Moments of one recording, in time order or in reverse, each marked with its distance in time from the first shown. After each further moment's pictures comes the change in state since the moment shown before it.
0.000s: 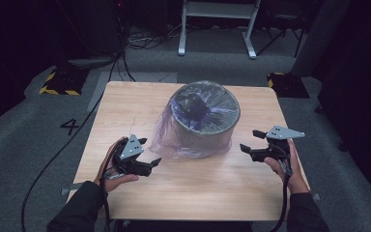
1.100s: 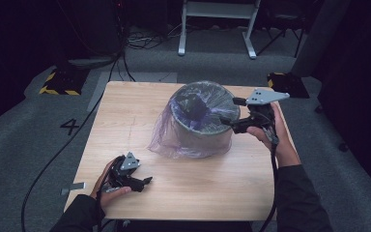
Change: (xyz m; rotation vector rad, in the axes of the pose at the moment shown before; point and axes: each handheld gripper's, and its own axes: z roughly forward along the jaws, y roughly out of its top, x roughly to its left) left arm -0.001 -0.072 0.026 0.206 -0.057 -0.108; right arm 0.032 0.134 0.021 -0.032 0.081 -0.166
